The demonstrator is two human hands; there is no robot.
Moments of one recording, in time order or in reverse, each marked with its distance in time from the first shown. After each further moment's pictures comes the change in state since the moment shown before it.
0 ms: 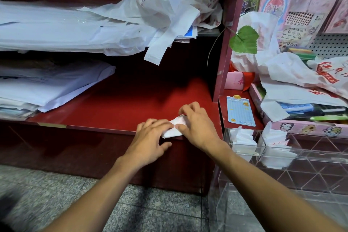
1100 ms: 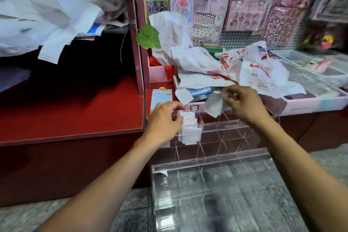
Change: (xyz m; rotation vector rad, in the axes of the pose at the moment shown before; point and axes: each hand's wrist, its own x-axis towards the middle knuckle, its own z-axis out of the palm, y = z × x) left_hand 0.061 0.240 0.047 -0.476 0.018 0.035; right_hand -0.147 0.168 -0.227 -0.001 0.332 0.379
